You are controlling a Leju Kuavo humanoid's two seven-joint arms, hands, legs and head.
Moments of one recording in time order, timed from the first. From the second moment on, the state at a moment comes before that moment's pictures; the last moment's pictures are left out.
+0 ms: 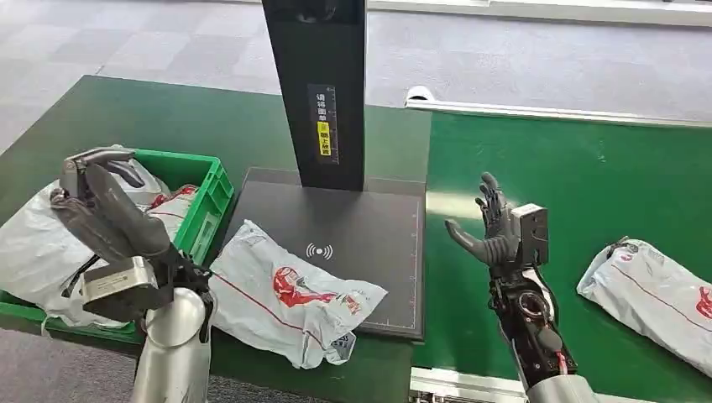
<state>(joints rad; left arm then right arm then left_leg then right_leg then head) -0.30 -0.32 -0.18 -1.70 -0.52 0.70 -0.70 -0.46 -0.07 0.22 -0.86 -0.13 0.08 -0.42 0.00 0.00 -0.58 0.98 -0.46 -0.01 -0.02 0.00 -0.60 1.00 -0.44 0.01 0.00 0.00</state>
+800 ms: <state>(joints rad) -0.45 -0.08 -0.44 -1.33 -0.72 0.56 -0.69 -0.43 -0.12 0.22 -0.89 -0.13 0.10 -0.42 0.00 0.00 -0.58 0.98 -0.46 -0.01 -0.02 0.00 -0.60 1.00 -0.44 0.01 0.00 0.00</state>
